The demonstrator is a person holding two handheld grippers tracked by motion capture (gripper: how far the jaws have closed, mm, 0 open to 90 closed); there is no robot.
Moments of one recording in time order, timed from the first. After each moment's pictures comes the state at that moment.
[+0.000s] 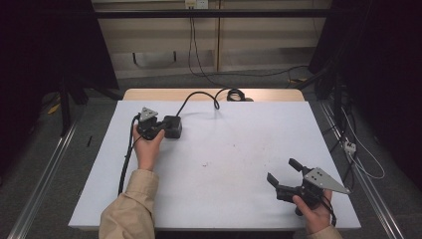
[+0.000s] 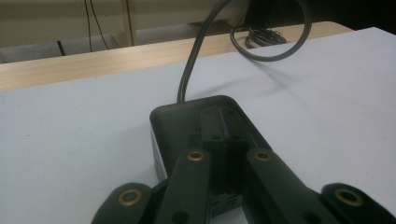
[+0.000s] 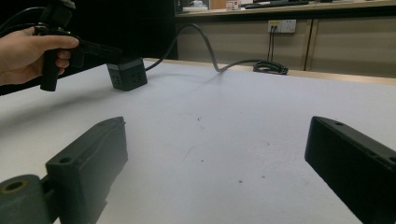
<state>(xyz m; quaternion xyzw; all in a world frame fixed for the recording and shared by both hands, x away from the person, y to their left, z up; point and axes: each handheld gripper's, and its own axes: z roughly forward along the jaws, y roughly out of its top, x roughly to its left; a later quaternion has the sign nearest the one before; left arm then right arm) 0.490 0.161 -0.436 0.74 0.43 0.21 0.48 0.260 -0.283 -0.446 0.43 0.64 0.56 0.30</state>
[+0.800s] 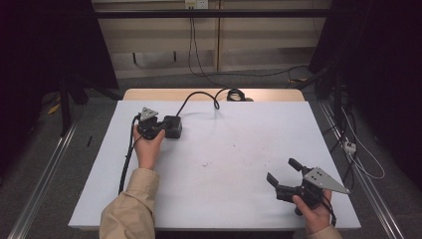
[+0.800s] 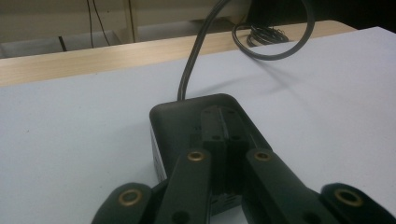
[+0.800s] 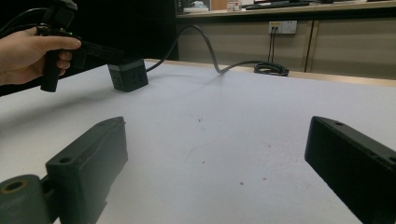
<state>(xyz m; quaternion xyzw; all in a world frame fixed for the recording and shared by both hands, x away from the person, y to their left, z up) 0.490 0.159 -0.436 0.74 0.43 0.21 0.48 0.260 -0.282 -0.445 0.43 0.64 0.56 0.30</state>
